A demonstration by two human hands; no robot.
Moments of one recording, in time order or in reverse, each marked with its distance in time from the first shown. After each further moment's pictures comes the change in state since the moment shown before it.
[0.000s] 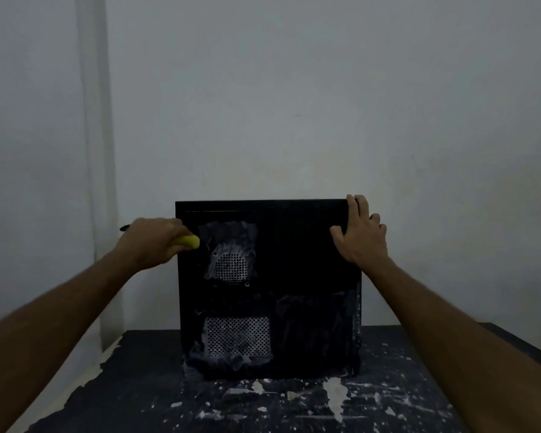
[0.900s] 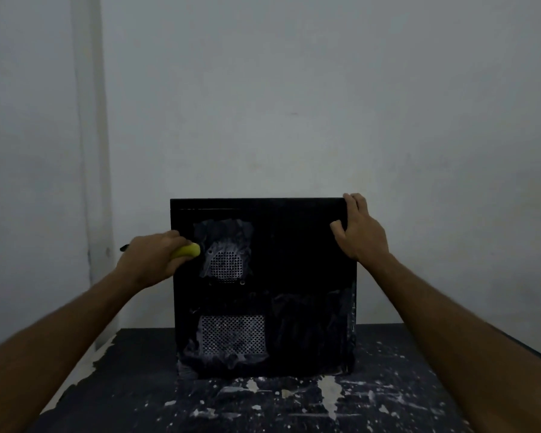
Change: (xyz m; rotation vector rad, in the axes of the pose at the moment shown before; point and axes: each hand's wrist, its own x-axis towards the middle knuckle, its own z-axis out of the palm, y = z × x) left_hand -0.021 0.010 0.034 -0.009 0.049 -0.017; right_hand 0.005 0.008 -0.008 0.127 0.000 -0.055
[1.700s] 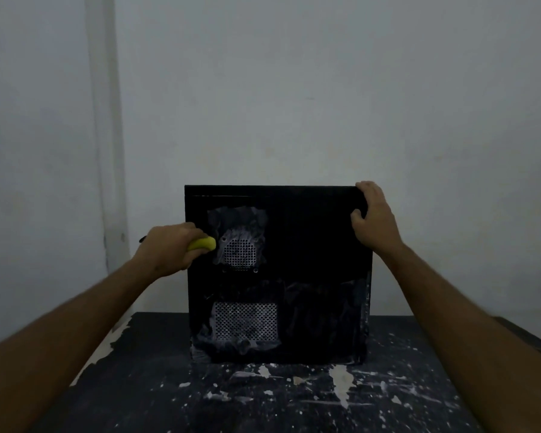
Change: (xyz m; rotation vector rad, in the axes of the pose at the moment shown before) left_hand -0.002 0.011 0.001 -0.012 -0.060 -0.040; right_hand -0.003 -0.012 -0.006 0.352 0.000 0.011
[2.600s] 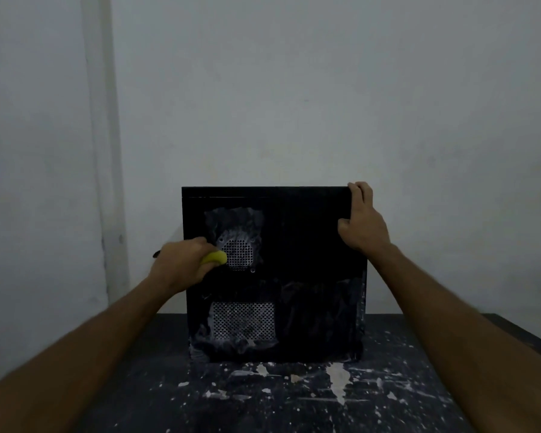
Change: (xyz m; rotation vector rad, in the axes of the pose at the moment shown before) left_hand -0.014 0.033 0.024 -0.009 0.024 0.065; right_hand -0.002 -0.004 0.010 -0.250 -0.101 0.034
